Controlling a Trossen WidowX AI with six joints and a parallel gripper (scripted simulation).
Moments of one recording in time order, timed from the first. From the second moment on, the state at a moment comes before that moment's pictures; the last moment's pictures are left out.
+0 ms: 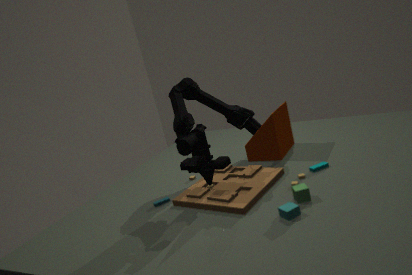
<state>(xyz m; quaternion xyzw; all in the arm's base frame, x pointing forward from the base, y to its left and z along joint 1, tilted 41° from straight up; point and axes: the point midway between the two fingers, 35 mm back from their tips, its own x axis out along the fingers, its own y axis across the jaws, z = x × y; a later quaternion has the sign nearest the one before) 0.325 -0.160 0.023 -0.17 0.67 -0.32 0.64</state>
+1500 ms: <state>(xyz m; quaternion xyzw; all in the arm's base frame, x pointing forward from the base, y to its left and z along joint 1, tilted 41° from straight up) 0.329 -0.128 0.062 0.22 0.38 -0.64 0.63</state>
